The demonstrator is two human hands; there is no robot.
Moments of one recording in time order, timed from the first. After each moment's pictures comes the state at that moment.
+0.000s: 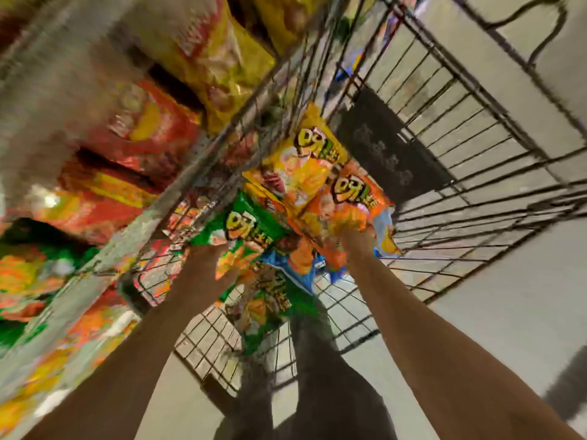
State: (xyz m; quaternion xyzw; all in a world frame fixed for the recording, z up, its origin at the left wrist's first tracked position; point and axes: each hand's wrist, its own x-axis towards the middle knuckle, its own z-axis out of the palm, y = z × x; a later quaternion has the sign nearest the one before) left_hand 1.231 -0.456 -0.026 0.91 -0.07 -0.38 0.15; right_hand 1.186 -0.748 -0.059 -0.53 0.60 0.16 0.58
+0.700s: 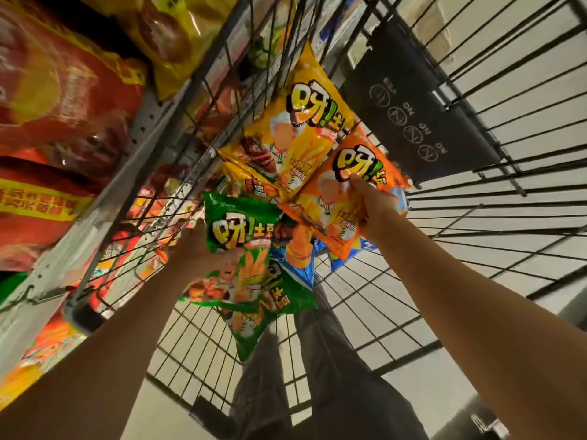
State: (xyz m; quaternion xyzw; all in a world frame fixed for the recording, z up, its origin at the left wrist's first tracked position) left_hand 1.280 -0.463 -0.122 0.85 0.03 -0.52 0.11; right_hand 1.222 -0.785 -0.147 -0.35 0.69 0.11 0.62
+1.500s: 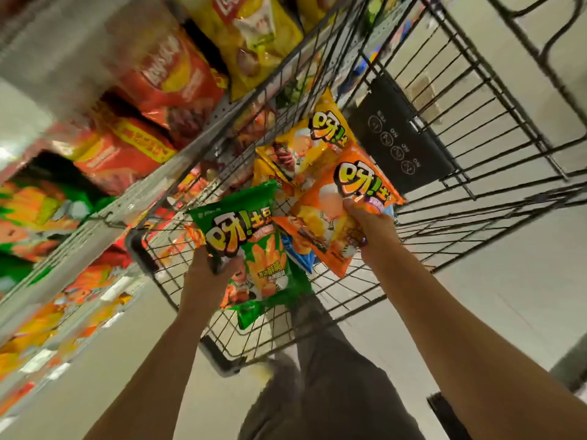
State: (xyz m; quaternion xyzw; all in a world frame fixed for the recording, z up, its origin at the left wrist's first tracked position) left_hand 1.145 -0.444 -0.019 0.85 0.21 -0.27 0.40; right_hand 1.162 -0.747 -0.021 -0.43 0.57 0.10 0.69
